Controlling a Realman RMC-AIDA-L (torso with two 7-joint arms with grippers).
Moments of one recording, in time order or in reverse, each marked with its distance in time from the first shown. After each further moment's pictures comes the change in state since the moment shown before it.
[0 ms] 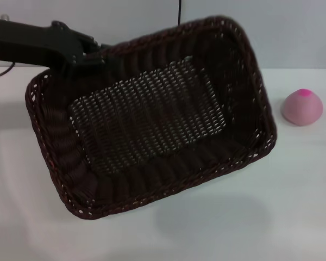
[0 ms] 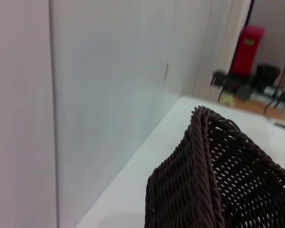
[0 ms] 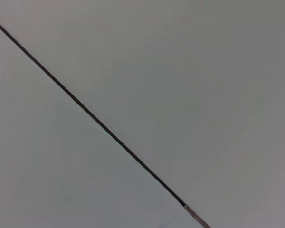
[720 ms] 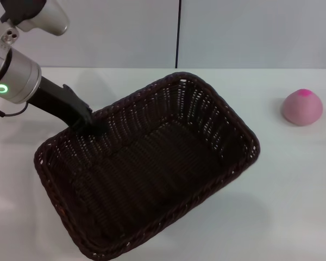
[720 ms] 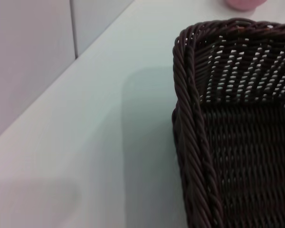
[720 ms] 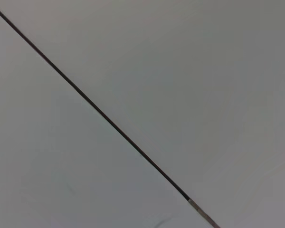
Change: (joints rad) left arm -0.054 -0.021 0.316 -0.051 0.409 -0.132 -0.252; right arm 0.002 0.000 -0.014 -0.001 -0.002 0.003 -0.006
